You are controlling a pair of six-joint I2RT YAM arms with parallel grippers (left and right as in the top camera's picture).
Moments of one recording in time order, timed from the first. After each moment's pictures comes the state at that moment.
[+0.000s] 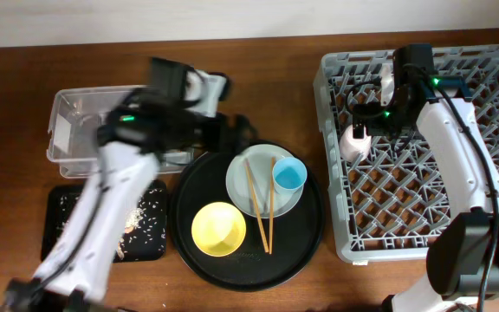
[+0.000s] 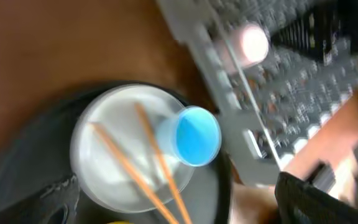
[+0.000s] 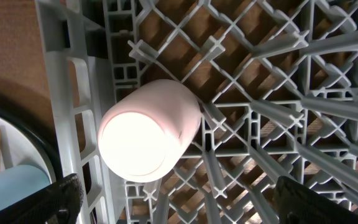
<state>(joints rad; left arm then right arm) -0.34 1.59 1.54 -0.93 0.47 -0.14 -0.03 1.77 1.55 -1.06 -0.02 0.03</state>
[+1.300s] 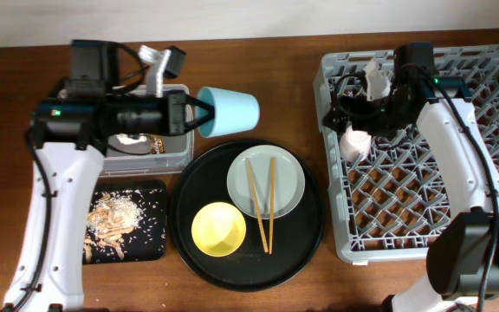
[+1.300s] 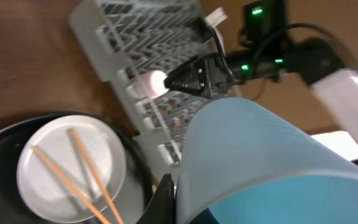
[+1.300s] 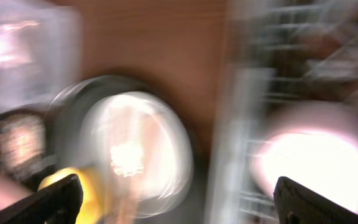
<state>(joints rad) -0.05 1.56 1.67 -1.05 1.02 -0.08 -0.03 1.77 1.55 -1.03 -0.61 0.00</state>
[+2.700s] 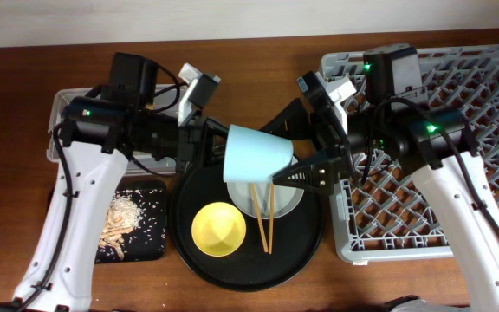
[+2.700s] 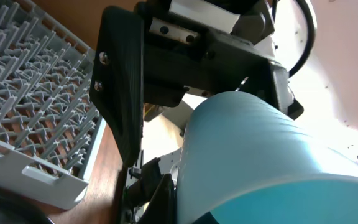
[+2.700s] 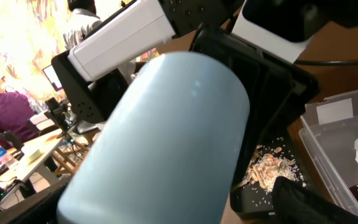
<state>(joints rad) -0.22 1.57 1.67 -1.27 1.49 0.37 0.27 1.45 1.57 -0.93 -1.49 -0.40</state>
